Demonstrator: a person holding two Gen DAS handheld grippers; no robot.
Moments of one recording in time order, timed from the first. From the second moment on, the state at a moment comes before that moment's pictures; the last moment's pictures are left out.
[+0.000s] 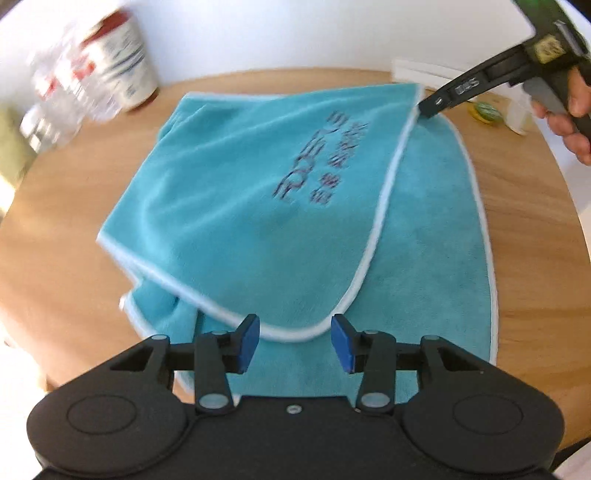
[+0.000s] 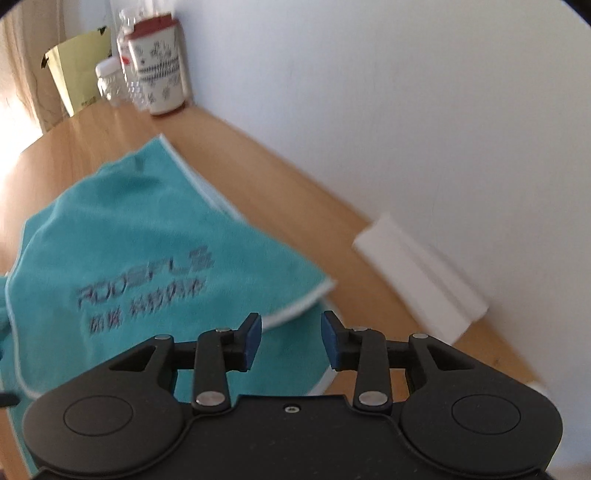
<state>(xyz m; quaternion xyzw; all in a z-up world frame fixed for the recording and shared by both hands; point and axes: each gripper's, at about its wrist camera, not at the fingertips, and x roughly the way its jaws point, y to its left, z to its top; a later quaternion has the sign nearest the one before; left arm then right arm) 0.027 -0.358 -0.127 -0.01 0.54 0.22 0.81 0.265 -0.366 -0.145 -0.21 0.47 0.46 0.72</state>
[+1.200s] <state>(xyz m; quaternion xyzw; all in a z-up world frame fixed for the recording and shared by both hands) 0.029 -0.292 -0.124 -0.07 0.55 0.11 0.83 0.332 -0.365 -0.174 0.04 0.61 0.33 0.71</state>
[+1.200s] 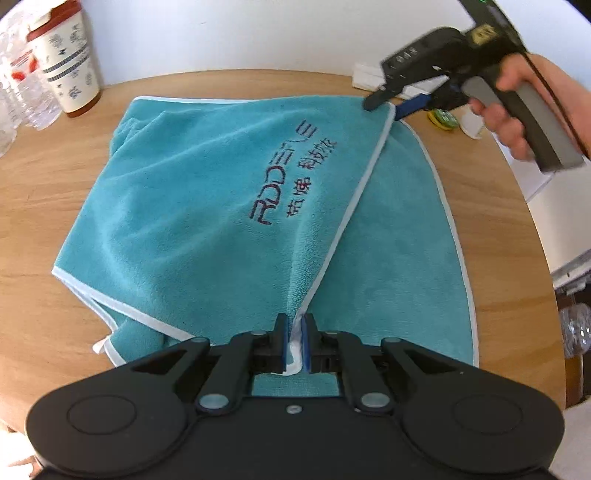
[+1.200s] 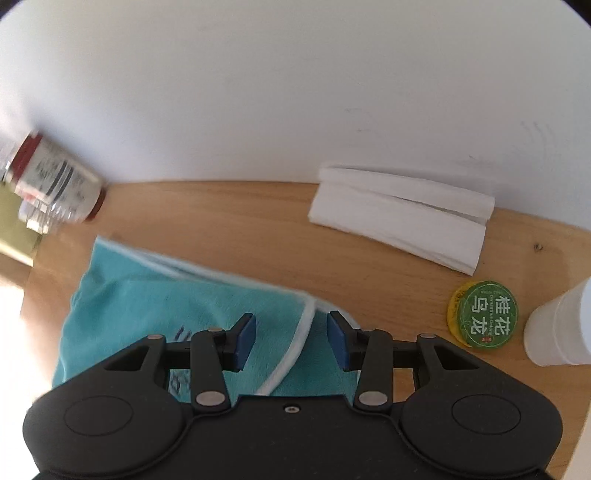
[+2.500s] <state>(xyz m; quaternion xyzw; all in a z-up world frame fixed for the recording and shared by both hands) -0.150 -0.048 -0.004 -0.13 0.44 0.41 0.79 0.177 -0.060 0.024 -0.01 0.41 0.62 0.66</state>
